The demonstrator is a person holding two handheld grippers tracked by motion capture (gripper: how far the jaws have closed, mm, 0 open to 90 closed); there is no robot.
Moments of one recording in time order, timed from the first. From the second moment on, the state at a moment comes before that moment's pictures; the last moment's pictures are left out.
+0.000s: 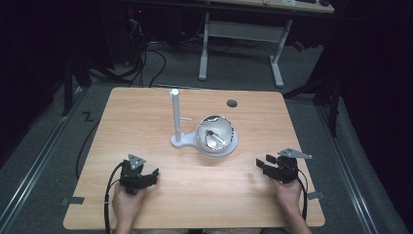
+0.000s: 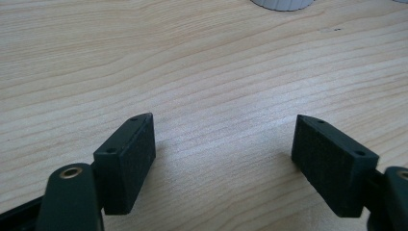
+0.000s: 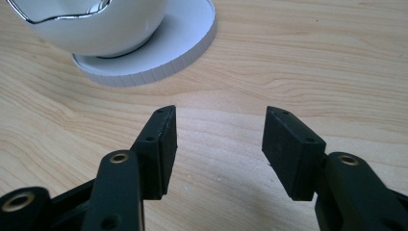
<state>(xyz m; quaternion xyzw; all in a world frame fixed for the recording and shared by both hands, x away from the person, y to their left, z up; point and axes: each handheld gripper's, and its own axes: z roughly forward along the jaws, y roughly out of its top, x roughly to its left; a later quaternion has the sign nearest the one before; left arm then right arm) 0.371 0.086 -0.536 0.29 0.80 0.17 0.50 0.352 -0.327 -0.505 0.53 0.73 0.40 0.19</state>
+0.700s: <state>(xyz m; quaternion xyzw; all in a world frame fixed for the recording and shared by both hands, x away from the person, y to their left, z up) 0.371 0.087 -0.536 0.30 0.80 0.17 0.50 0.350 -0.304 -0.531 0.51 0.76 0.35 0.21</state>
